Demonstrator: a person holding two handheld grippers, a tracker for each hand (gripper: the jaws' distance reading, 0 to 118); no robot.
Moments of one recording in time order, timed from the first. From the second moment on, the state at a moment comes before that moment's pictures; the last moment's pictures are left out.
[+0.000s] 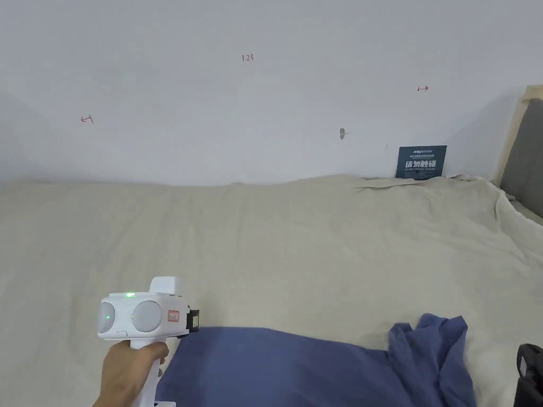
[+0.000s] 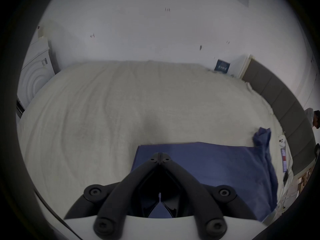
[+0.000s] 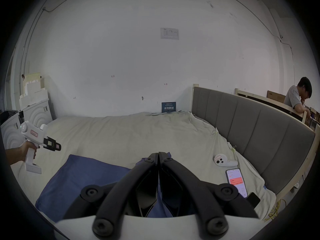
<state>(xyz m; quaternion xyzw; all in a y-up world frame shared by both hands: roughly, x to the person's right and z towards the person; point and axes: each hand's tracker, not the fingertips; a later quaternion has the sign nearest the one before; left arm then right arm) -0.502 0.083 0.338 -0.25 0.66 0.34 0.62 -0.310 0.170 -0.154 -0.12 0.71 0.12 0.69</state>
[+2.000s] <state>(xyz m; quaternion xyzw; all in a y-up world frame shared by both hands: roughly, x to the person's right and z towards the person) -0.467 0.111 0.342 -0.24 0.60 0.33 0.68 -0.525 0.018 -0.171 -0.32 0.62 0.33 0.64</state>
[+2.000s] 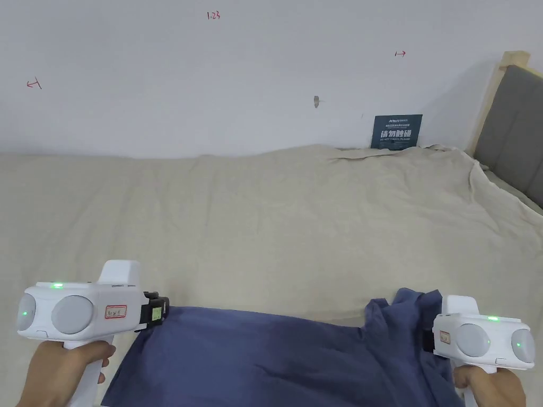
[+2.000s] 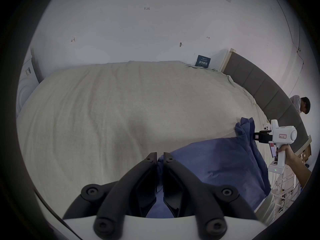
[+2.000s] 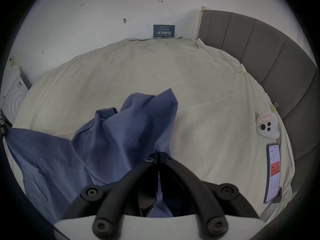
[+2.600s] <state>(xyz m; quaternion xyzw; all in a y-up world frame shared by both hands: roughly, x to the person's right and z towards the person) -0.407 0.175 0.373 -0.12 0.66 0.33 0.67 -0.425 0.199 -0.198 -0.22 0.74 0.13 0.62</state>
